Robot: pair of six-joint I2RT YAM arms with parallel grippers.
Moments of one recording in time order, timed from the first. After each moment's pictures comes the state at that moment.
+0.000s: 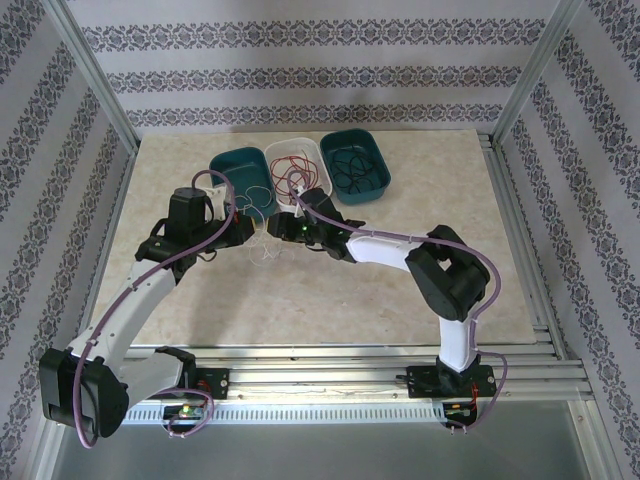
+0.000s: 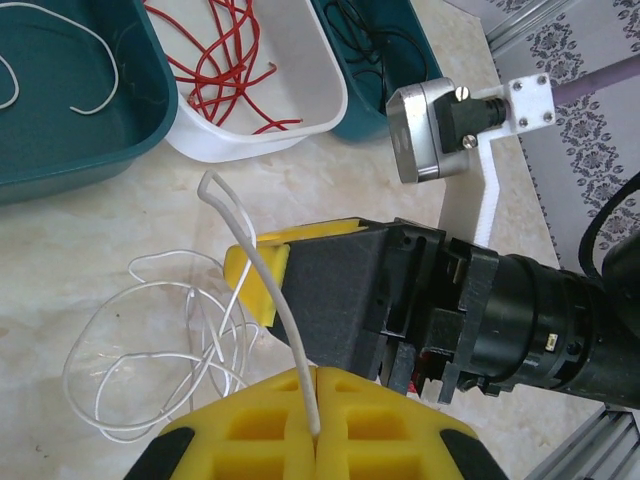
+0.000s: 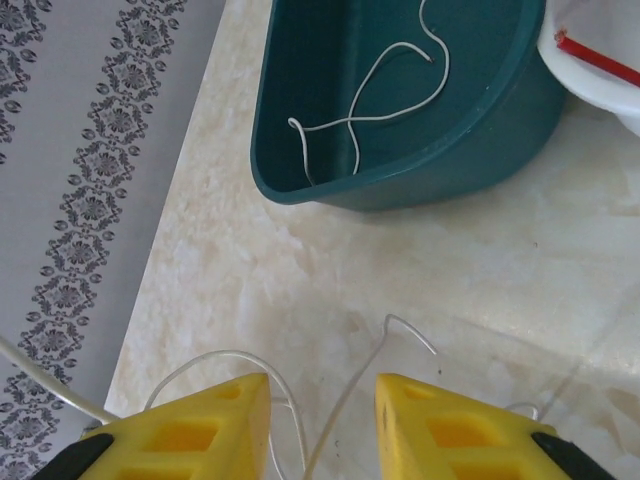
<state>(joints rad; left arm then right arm) -0.22 1.10 0.88 -0.41 0.42 -0.48 0.76 1.93 1.21 0.20 -0.28 0.84</state>
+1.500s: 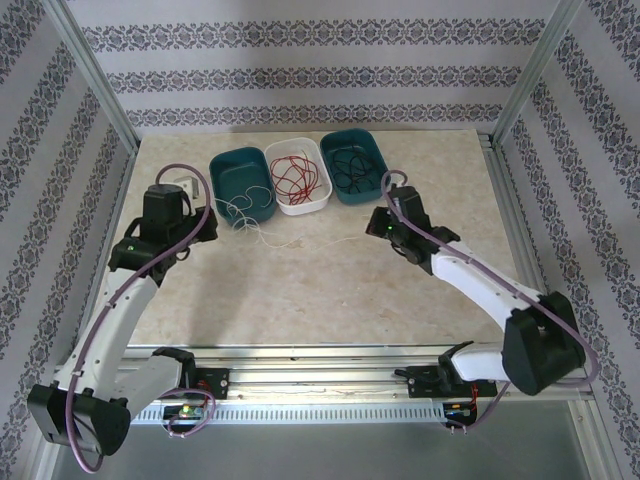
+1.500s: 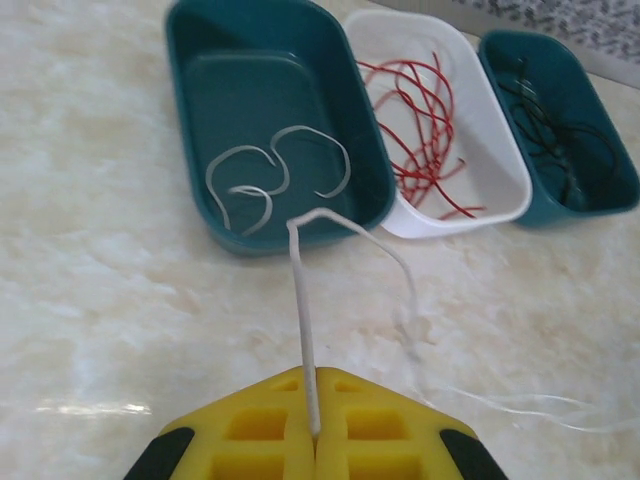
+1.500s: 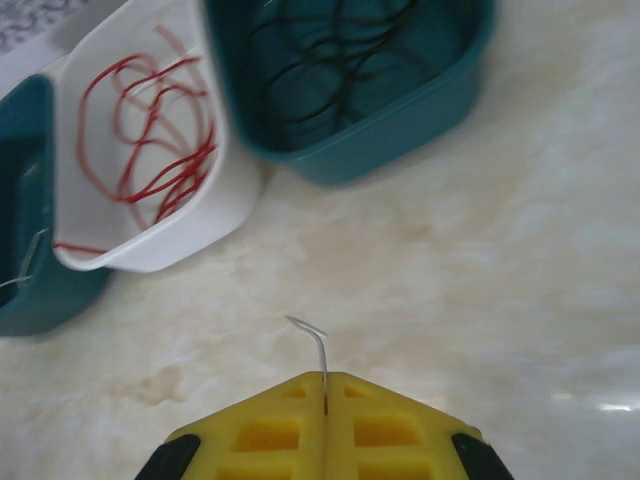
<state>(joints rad) -0.13 1.00 1.01 -0.68 0.05 -0.36 0.43 1.30 0.86 -0.26 0.11 0.65</state>
